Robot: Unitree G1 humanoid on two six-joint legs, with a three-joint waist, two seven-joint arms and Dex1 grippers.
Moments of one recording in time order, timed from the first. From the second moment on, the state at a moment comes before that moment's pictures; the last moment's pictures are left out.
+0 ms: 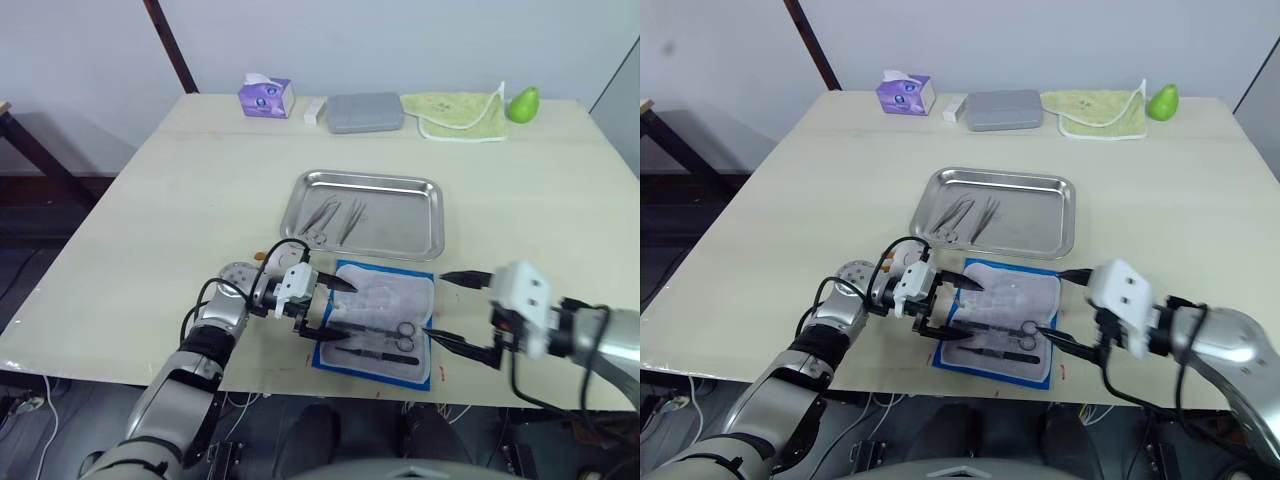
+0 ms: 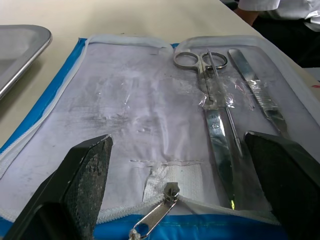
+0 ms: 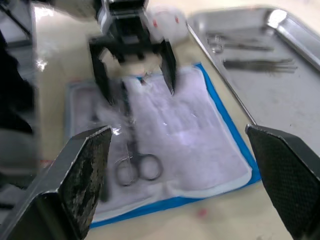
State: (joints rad) left arm -0.55 0.45 -0.28 0.70 -0.25 -0.41 -1.57; right arm -0.07 -0.82 0.07 -0.71 0.46 0.67 0.71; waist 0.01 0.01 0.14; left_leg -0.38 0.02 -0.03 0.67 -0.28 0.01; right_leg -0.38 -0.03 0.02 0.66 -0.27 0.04
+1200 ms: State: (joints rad) left arm -0.49 0.48 -0.28 0.56 -0.25 -0.31 -1.57; right arm -0.20 -0.71 0.44 -0.58 0.16 0.72 0.72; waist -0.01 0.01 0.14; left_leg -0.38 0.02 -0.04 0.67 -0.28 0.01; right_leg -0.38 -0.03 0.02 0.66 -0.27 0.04
